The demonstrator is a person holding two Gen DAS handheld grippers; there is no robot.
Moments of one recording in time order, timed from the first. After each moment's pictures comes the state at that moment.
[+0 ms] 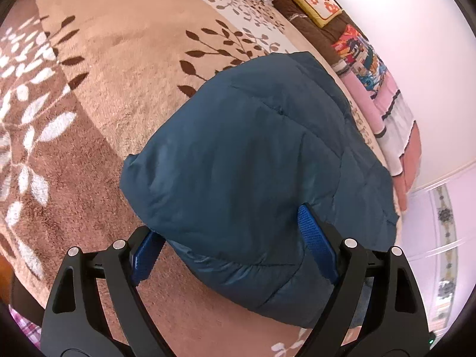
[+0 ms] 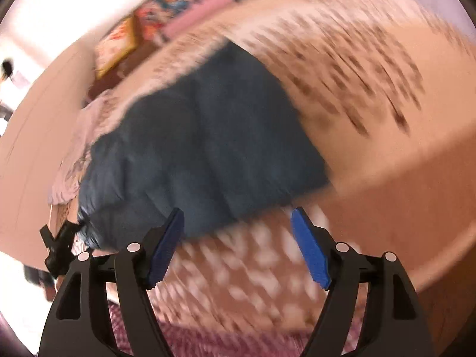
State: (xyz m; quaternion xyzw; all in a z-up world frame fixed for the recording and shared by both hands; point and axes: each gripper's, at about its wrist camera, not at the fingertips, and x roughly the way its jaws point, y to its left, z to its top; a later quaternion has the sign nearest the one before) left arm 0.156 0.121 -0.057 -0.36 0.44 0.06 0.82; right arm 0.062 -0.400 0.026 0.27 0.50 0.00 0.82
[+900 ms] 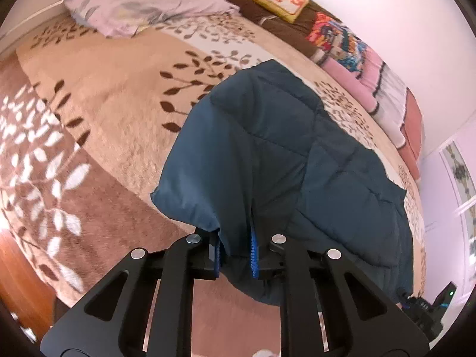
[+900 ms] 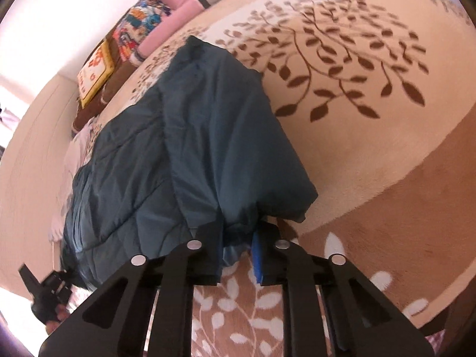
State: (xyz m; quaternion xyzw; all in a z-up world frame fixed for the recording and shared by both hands) left arm 0.144 0.115 -0.003 -0.26 0.43 0.03 0.87; right arm 0.103 -0.394 0.003 0.29 0.46 -0.02 0.84
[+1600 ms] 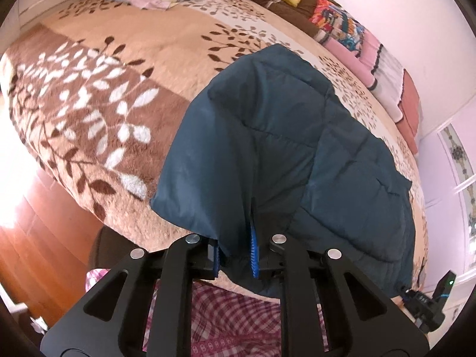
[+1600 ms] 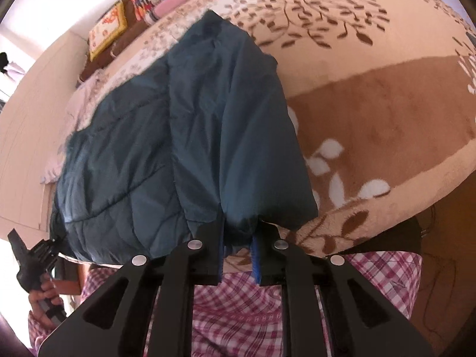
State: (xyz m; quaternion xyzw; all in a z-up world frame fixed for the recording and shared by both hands) left arm 0.030 0.138 -0.028 -0.26 0.47 0.03 0.84; right arm 0.000 -0.375 -0.017 0.24 0.53 0.00 0.82
